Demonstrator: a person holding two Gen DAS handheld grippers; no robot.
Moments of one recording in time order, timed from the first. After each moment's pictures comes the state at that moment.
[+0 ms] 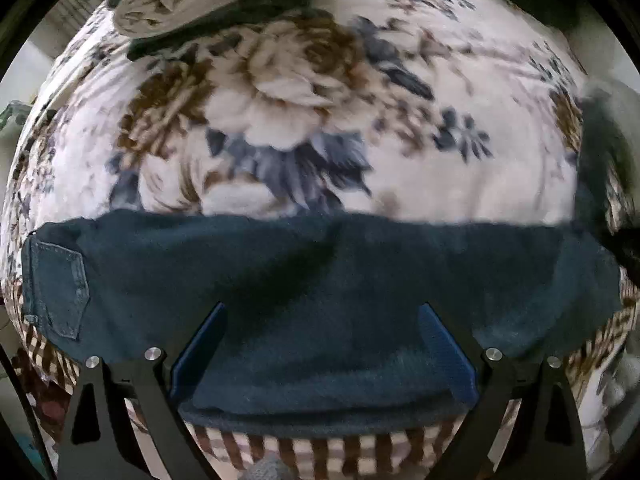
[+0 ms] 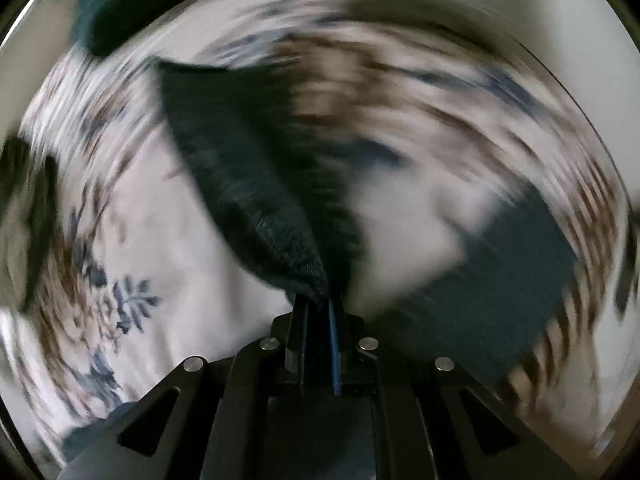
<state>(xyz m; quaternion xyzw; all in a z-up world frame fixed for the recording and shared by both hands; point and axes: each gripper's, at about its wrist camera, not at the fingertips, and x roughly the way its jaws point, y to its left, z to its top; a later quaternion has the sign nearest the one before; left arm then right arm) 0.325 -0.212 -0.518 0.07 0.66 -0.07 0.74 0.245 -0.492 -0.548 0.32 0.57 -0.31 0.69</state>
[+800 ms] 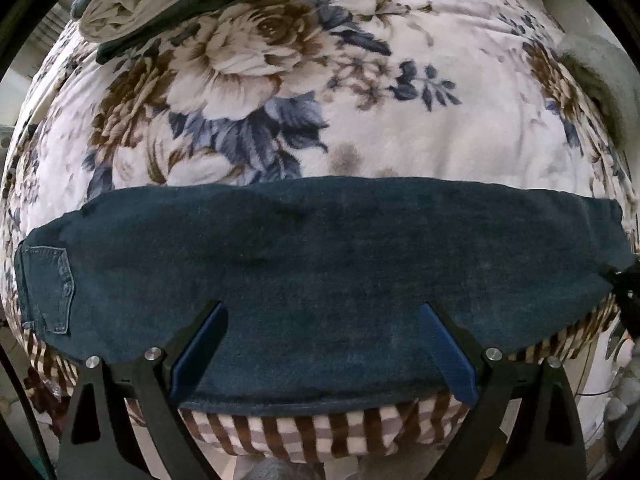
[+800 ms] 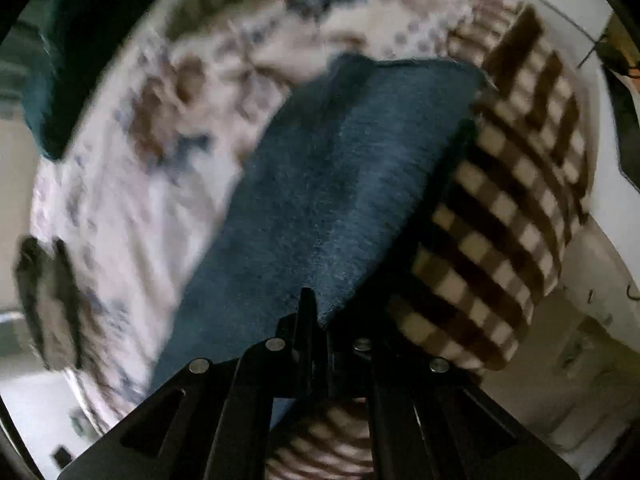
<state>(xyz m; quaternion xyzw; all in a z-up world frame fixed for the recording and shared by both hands) 0.305 -0.223 -0.528 0.10 0.68 -0.10 0.72 0.108 -0.583 -0.600 0.47 0.54 -0.30 0.63</state>
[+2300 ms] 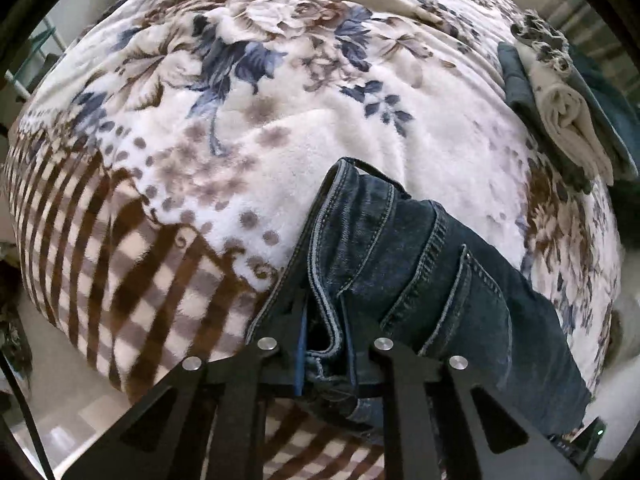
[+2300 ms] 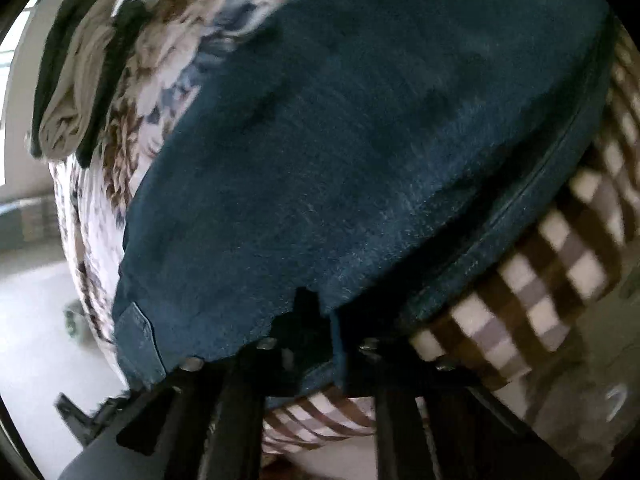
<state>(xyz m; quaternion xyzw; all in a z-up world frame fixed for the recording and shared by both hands) 0.332 0.251 -0.540 -0.19 0.63 0.06 0.75 0.191 -0.158 -0.611 0.46 0.60 -0.17 0.63</state>
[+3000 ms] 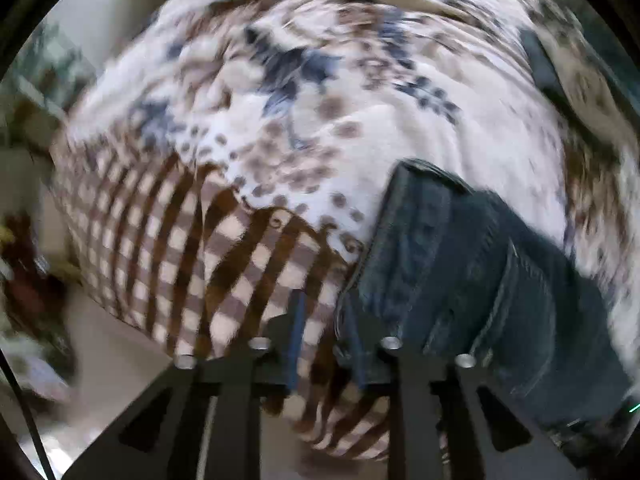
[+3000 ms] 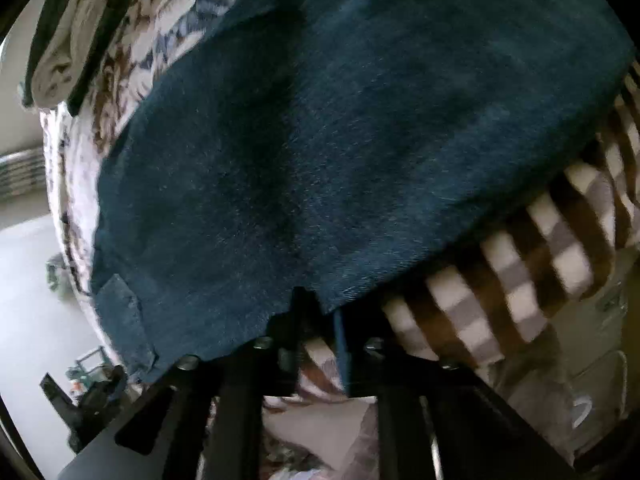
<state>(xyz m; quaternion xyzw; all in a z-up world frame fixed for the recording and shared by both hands) 0.313 0.255 -0.518 -0.08 0.65 0.10 0.75 0.171 -0.171 -0.613 0.44 0.66 -0.12 0.60</state>
